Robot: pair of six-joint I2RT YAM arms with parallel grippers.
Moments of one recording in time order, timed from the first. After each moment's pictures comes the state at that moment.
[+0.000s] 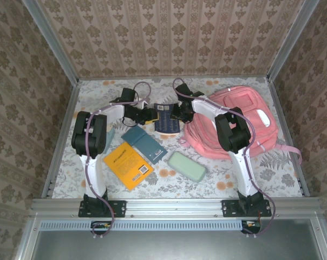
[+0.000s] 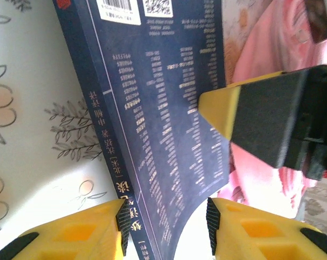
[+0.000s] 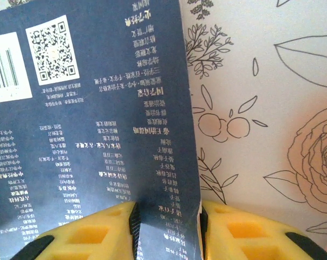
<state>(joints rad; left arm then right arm) -0.31 2.06 1.38 -0.40 0.78 -0.37 0.44 2.31 1.83 -0.68 -0.20 0.66</state>
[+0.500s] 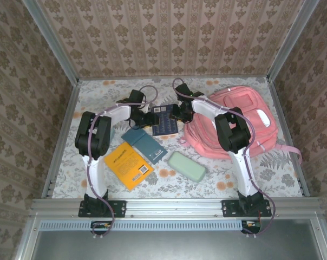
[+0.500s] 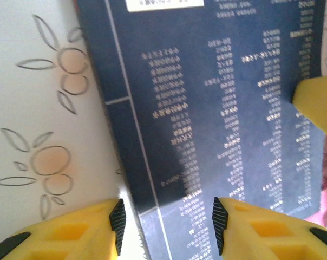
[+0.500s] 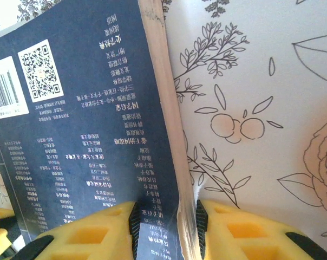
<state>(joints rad) -0.39 2.06 1.41 -0.52 0.43 -0.35 0.44 2.31 1.83 -0.67 -0.22 0.66</state>
